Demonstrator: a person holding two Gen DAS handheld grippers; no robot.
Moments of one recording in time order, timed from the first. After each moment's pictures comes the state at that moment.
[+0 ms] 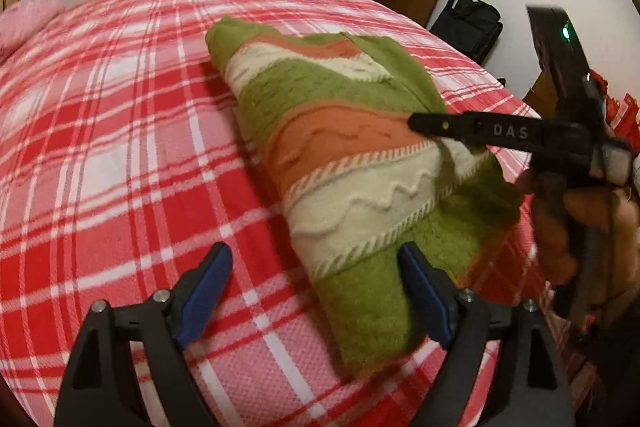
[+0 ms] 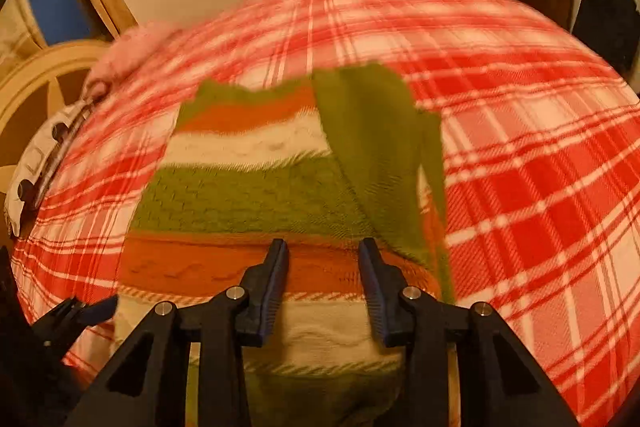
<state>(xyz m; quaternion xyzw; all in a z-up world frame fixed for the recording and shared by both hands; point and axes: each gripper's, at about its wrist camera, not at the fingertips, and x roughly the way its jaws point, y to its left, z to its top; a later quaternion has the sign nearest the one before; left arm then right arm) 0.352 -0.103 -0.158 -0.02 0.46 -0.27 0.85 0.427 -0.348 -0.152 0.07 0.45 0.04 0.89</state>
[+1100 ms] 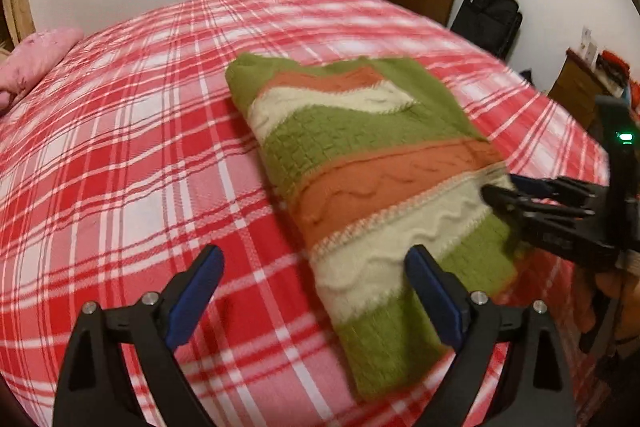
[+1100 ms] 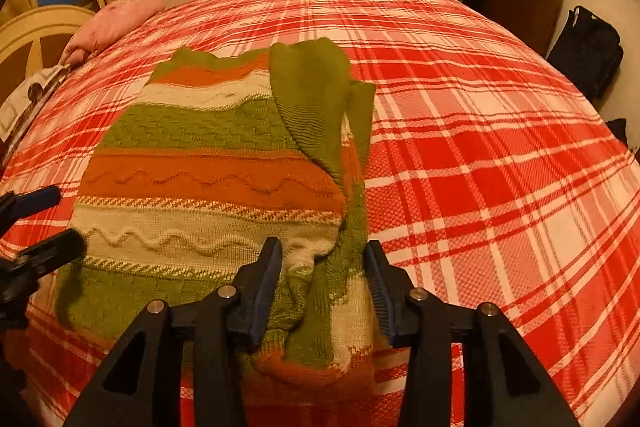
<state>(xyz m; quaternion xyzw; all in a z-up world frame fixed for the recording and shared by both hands) 0.375 -0.118 -0.144 0.05 0.46 -0.21 0.86 0.376 -0.366 -0.158 0.00 0.46 -0.01 0.89</state>
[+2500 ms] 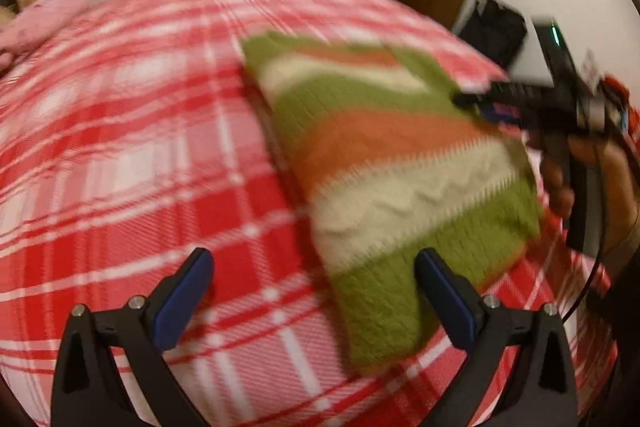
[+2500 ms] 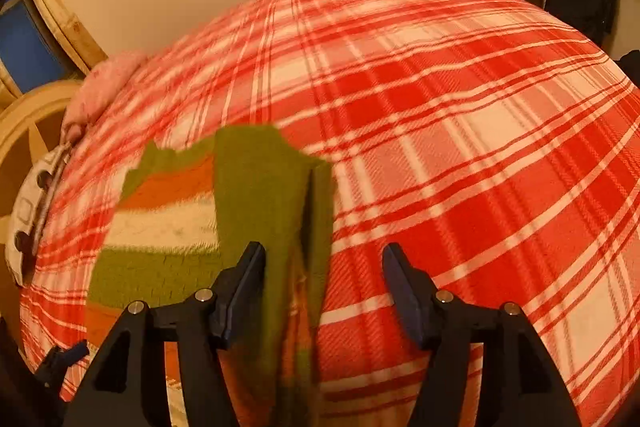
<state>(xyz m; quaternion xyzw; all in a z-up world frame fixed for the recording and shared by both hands) 0.353 -0.096 -0.146 -0.02 0.45 -0.20 0.87 0.460 -0.440 -0.149 0.14 0.47 0.02 0.87</state>
